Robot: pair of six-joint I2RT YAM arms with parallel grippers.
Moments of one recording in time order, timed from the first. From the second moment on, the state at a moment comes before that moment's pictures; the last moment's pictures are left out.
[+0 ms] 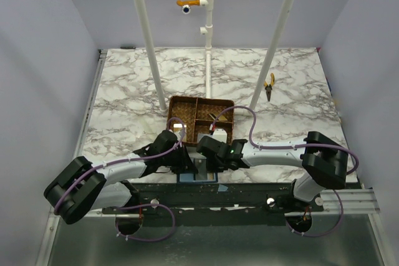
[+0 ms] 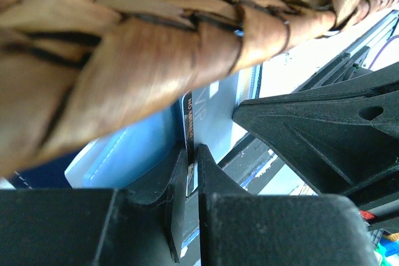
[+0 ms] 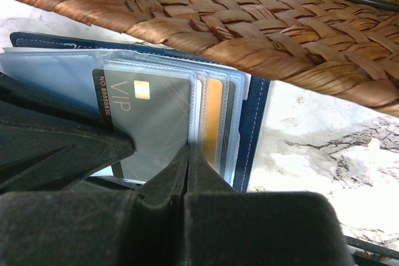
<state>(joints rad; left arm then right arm) -0.73 1.20 0.29 0.10 0.44 -0.95 1.19 1.61 0.90 -0.41 0.21 1.07</state>
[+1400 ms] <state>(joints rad) -0.66 1.08 0.28 -0.03 0.48 -0.86 1.19 1.61 0.89 -0.39 0.21 1.08</state>
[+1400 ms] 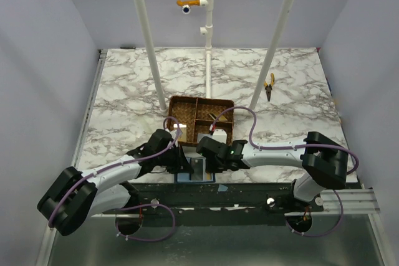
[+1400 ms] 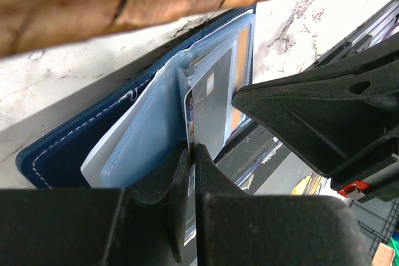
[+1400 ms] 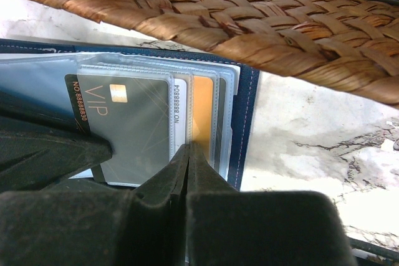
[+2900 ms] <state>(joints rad) -0.62 1.05 0.11 0.36 0.64 -1.11 1.05 1.33 0.55 -0.06 0.03 1.13</state>
